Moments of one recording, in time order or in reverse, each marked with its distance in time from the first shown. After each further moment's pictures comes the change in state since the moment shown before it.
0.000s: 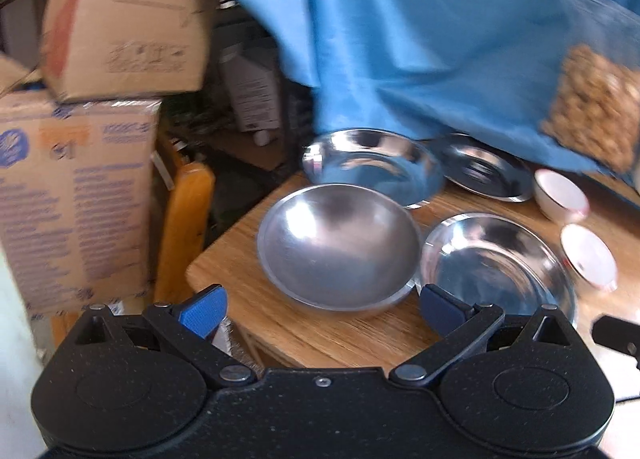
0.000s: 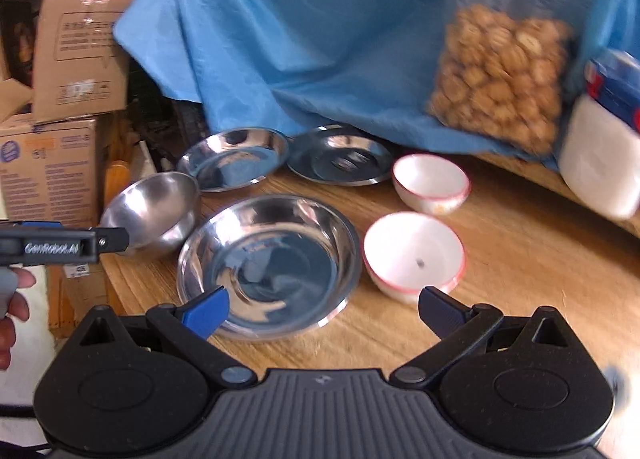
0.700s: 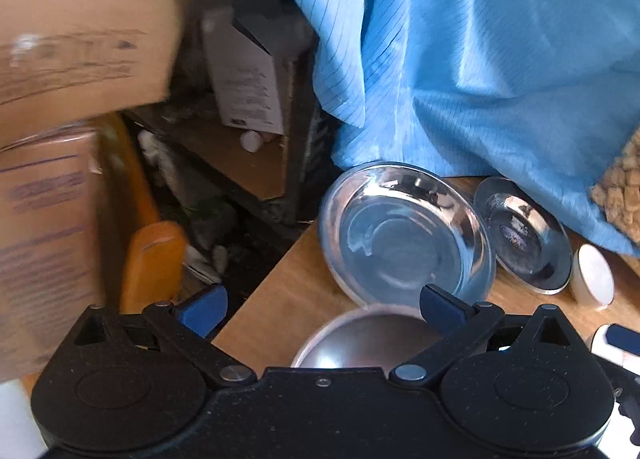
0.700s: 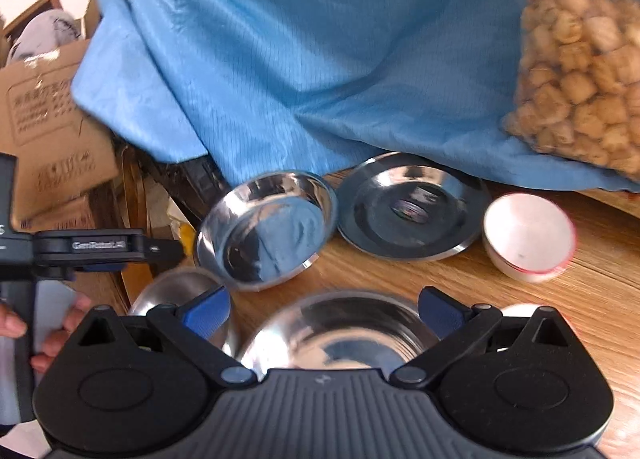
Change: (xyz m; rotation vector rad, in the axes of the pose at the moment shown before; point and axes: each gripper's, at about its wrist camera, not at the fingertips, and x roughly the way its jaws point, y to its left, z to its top) left arm 0.120 0.050 0.114 -0.065 0.188 -0.159; right arm 0.098 0.018 0.093 0.180 0.059 0.131
